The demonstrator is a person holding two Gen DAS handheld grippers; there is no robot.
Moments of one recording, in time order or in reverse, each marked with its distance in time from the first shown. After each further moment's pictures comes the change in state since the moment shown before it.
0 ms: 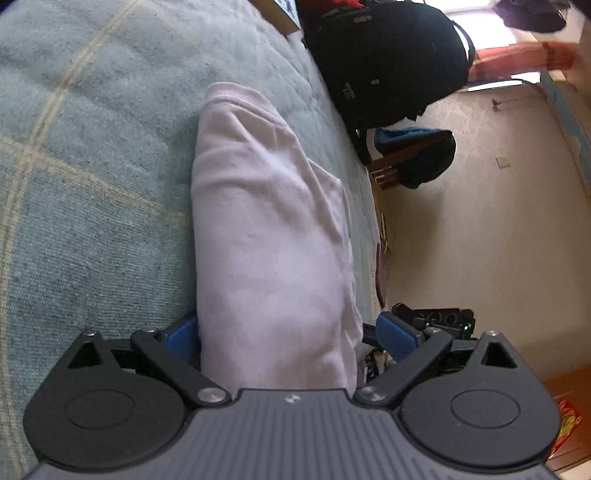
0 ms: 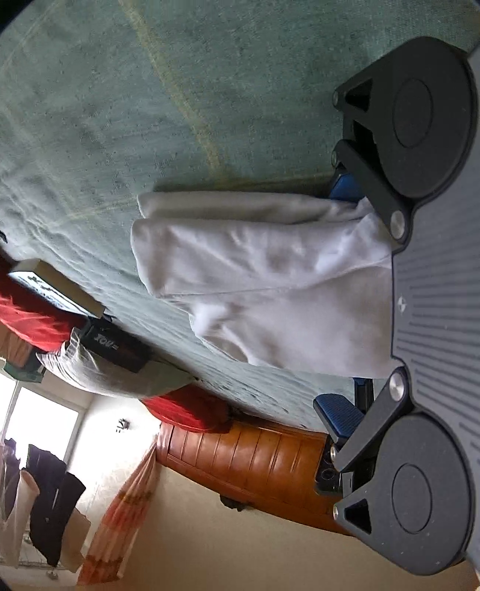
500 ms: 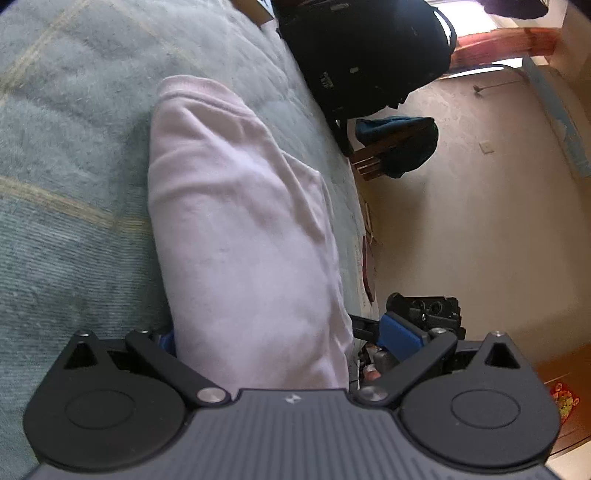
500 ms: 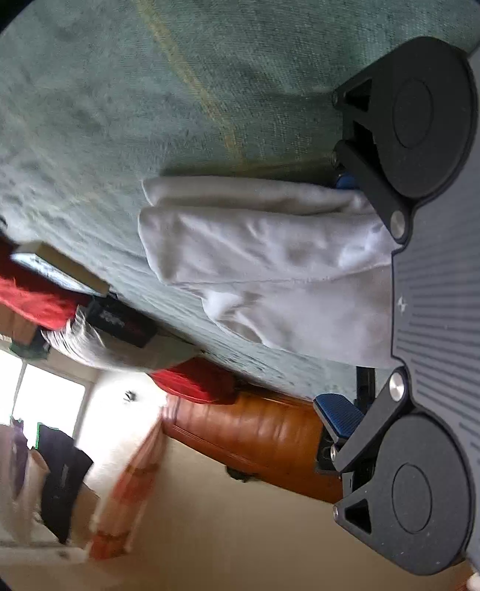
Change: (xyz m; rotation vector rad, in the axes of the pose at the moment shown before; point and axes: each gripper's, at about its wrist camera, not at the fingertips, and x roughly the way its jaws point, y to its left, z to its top) left arm 0.020 0.000 0.010 0.030 0.020 -0.071; right arm 0.002 -0.015 0.004 -0.016 -0.010 0.116
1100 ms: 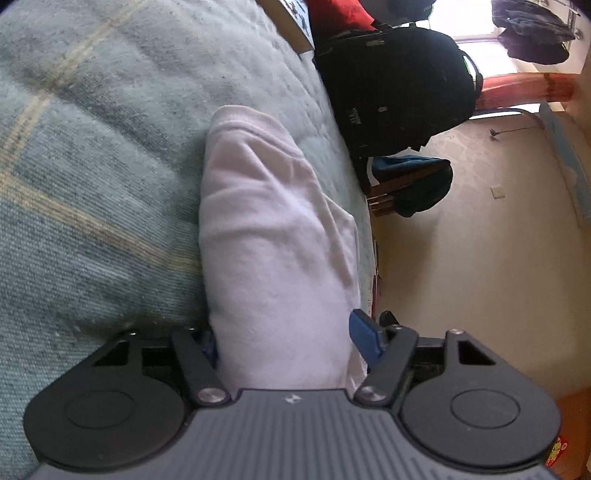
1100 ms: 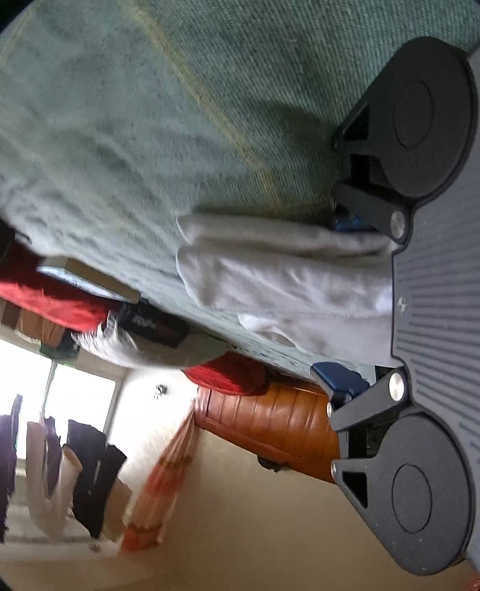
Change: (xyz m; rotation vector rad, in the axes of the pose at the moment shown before) left arm -0.004 0.024 0.009 -0.078 -0.094 0.018; right arm -0.007 -0.025 0.012 0.062 -0.098 0.033
